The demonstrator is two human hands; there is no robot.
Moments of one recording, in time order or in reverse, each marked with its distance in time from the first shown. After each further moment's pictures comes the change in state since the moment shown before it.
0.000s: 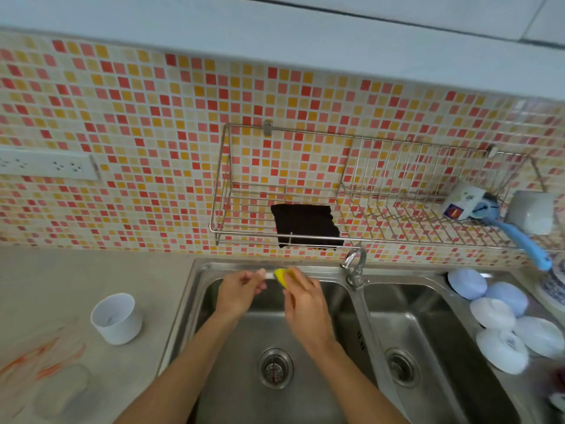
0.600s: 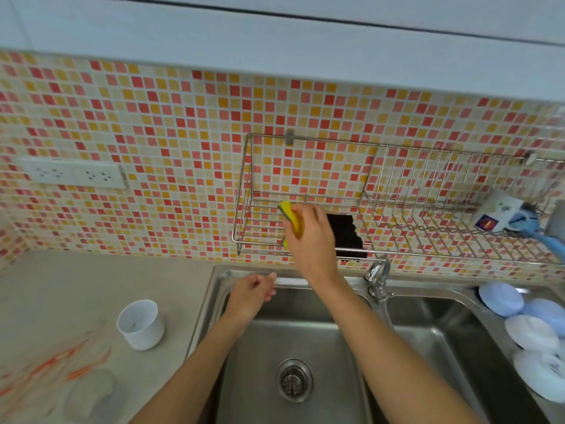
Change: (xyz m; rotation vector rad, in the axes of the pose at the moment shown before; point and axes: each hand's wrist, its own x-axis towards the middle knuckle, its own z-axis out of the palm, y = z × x) left_hand 0.013 0.000 -0.024 -0.085 -0.050 -0.066; right_hand 0.122 -0.061 -0.038 0.259 0.208 -0.018
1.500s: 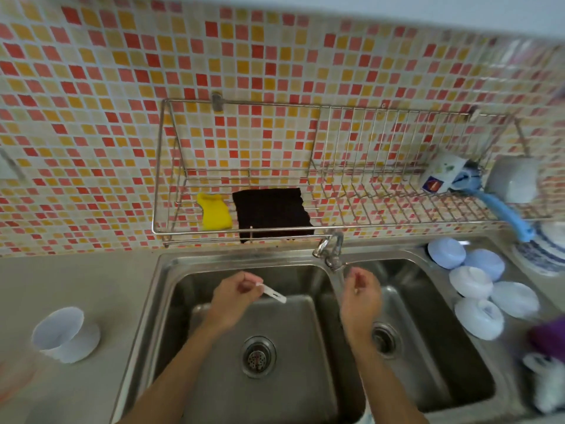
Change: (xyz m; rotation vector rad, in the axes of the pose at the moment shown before) left_hand 0.005 -0.017 0.071 0.221 -0.204 0.118; right_hand -0.134 0.175 -0.073 0.042 0.385 0.758
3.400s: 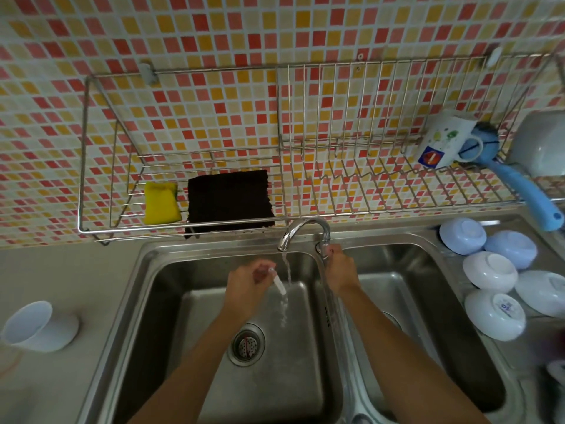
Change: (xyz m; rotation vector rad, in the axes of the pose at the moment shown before) left_hand 0.038 0.020 0.111 0.191 0.145 0.112; right_hand 0.113 0.087 0.036 -0.491 -0.675 -0.047
